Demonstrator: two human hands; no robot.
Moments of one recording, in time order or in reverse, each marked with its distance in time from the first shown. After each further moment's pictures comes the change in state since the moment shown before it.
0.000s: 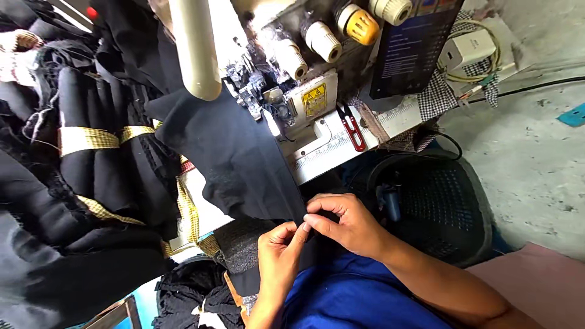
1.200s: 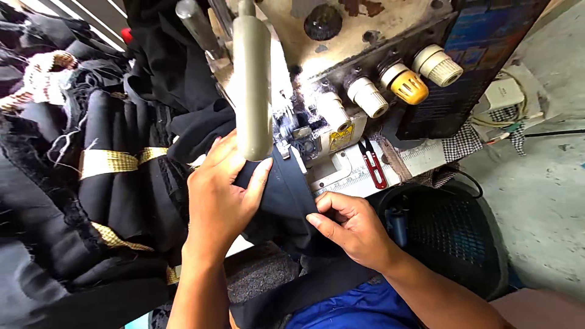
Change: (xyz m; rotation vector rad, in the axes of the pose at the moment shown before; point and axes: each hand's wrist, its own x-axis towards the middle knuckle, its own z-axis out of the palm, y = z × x) left_hand 0.163 0.103 -0.070 1.002 -0.001 0.618; right_hand 0.065 -0.012 0.000 0.038 0.097 -0.087
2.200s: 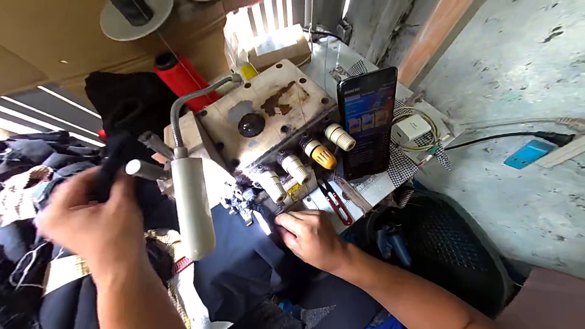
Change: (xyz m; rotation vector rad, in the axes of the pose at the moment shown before) left_hand 0.078 -0.119 -0.029 -0.065 0.354 -0.284; right_hand 0.053 0.038 -0.008 -0.847 0.232 -0.369
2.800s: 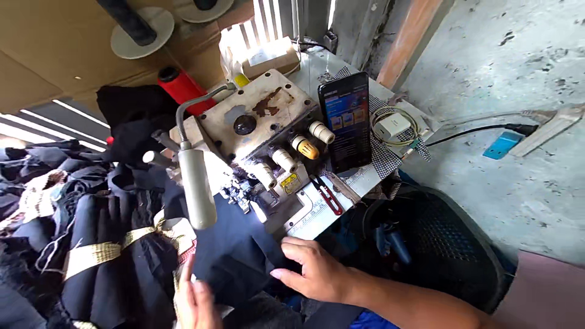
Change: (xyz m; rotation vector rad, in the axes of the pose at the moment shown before) left_hand -0.219 0.039 -0.018 -0.385 -0.197 -0.283; right_hand -0.049 -0.043 -0.019 0.603 -0.208 0.187
